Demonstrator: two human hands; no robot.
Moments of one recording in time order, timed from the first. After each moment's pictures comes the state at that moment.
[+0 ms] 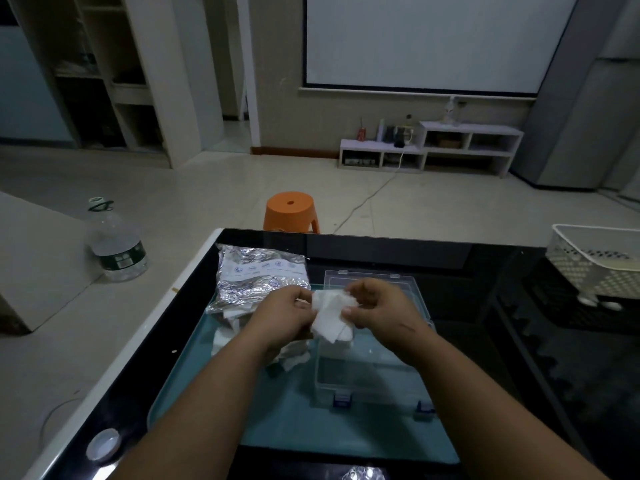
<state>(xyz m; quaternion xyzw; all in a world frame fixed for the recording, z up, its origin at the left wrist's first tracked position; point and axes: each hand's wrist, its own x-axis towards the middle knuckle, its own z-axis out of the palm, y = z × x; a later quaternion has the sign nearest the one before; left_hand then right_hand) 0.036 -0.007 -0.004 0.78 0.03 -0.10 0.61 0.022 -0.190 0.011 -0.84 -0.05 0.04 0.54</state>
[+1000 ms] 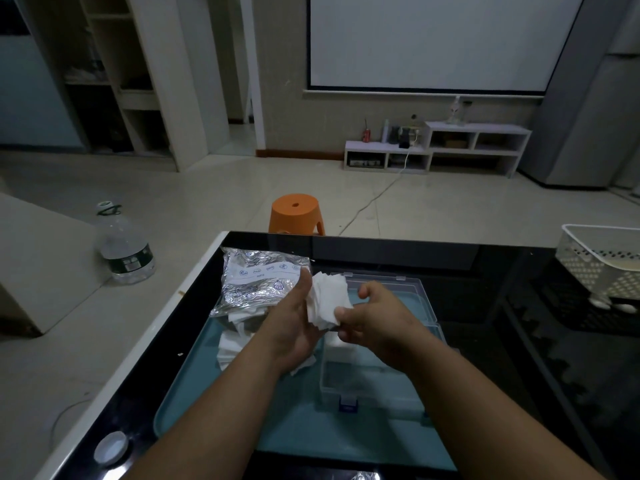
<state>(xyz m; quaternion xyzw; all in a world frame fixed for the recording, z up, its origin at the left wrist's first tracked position) 0.032 -0.022 -0.005 0.43 0.05 -0.18 0.88 0.010 -0.170 0.031 -0.67 0.05 0.17 0.72</state>
